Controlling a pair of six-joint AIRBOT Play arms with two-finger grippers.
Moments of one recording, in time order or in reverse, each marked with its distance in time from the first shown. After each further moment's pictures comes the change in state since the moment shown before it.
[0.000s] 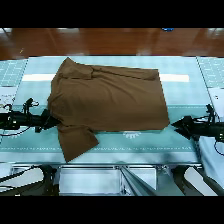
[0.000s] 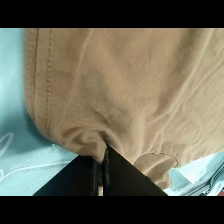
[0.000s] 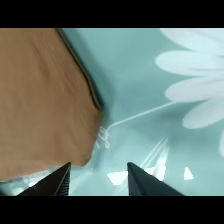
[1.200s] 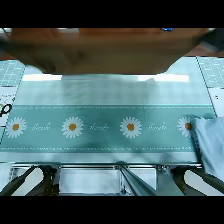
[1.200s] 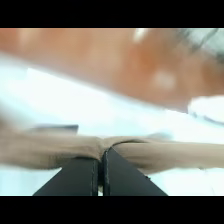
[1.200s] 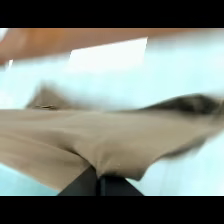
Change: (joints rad) left arm -0.001 0.338 0.729 -0.388 0.030 0.043; right arm 0.333 -0.122 1.181 0.111 0.077 0.035
